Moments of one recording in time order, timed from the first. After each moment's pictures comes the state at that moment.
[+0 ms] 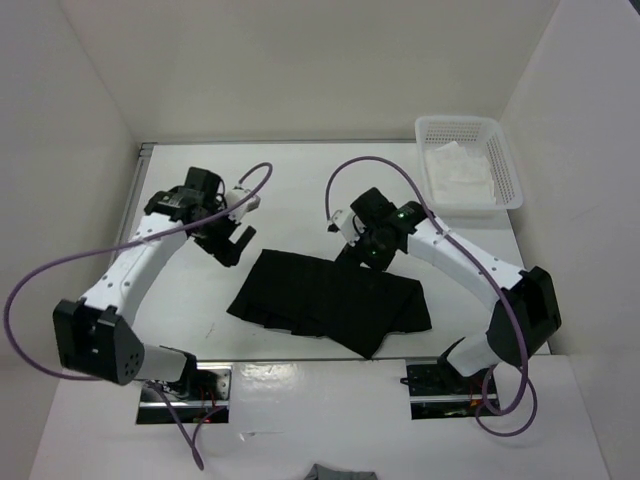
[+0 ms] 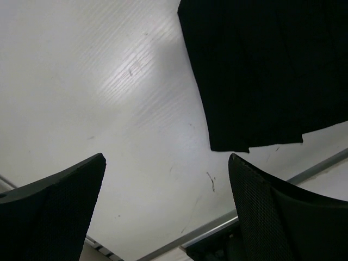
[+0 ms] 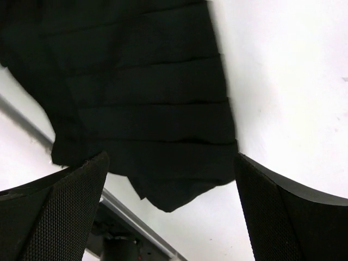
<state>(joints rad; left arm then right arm) -0.21 1.32 1.23 -1.03 0.14 0.43 0.67 1.45 1.20 -0.95 -0.09 -0.34</state>
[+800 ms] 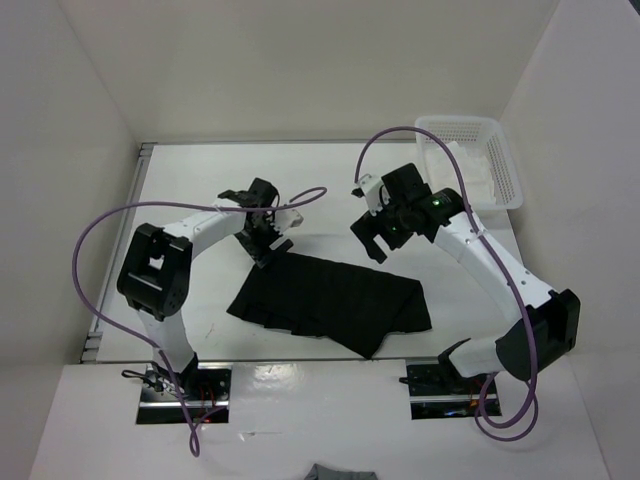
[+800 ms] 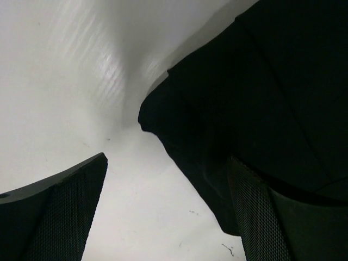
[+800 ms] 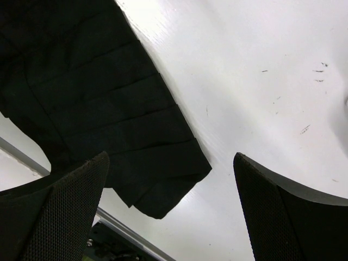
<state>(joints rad) -0.40 1.82 1.28 -0.77 0.06 0.44 0.49 1.37 1.30 -0.93 -0.09 -0.27</state>
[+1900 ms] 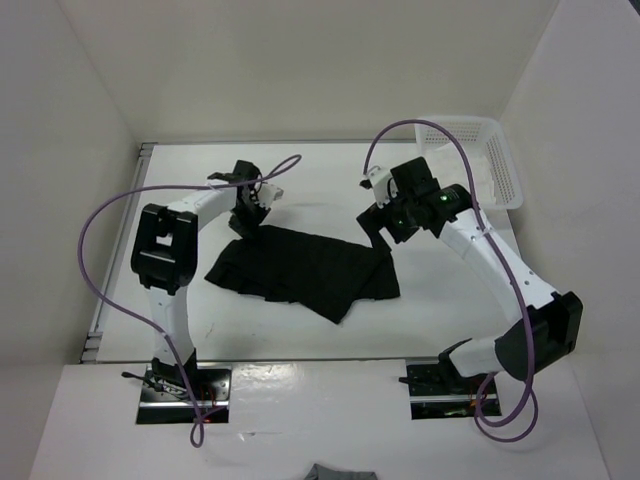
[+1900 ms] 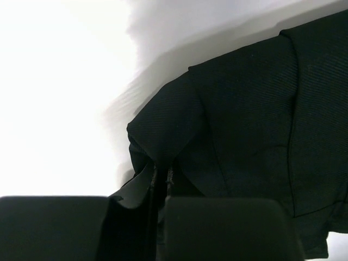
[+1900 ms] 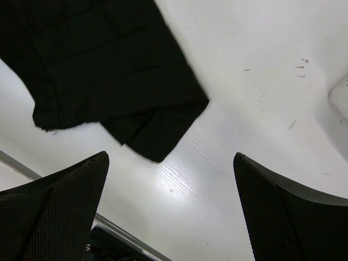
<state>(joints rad) -0.26 2.03 1.50 -0.76 0.10 0.32 0.43 1.36 1.33 -0.93 -0.09 -0.27</state>
